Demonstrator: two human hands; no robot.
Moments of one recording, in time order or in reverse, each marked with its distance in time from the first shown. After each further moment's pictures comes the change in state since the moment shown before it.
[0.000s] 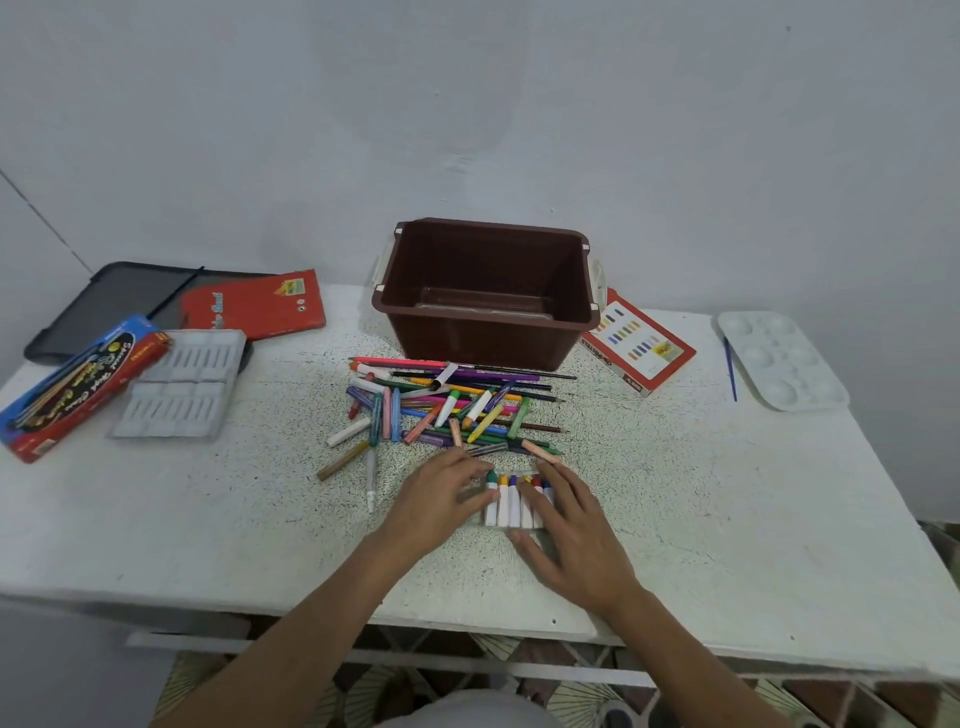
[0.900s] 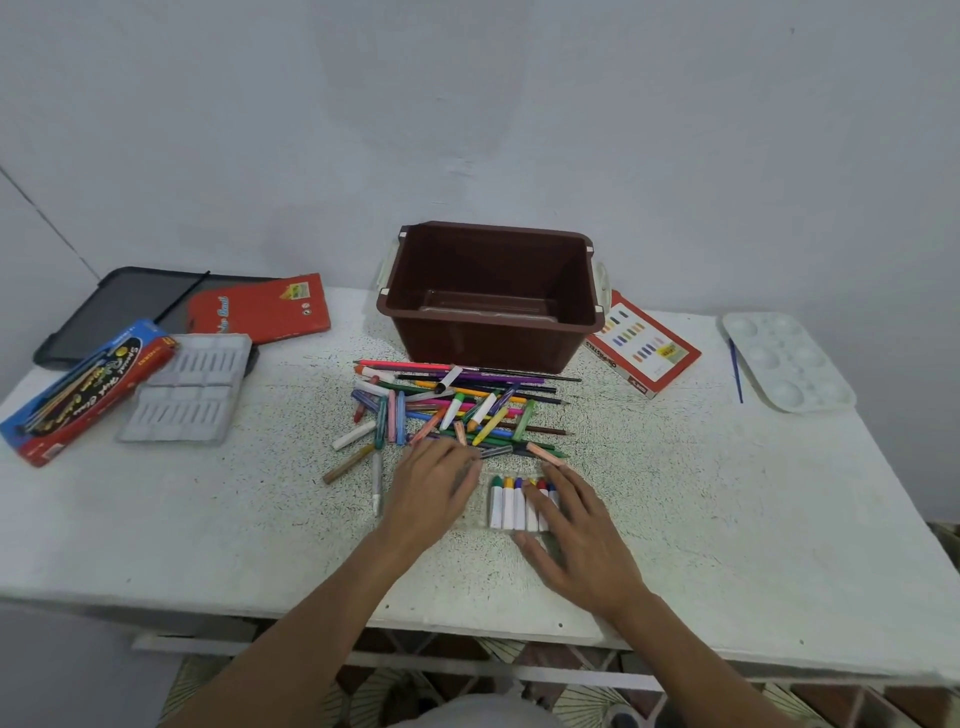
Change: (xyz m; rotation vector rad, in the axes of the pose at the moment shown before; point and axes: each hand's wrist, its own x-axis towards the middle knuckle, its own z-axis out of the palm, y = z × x) left_hand 0.006 -0.018 0.008 0.188 0.347 0.096; right_hand 0.000 0.000 0.001 -0.035 -0.014 0.013
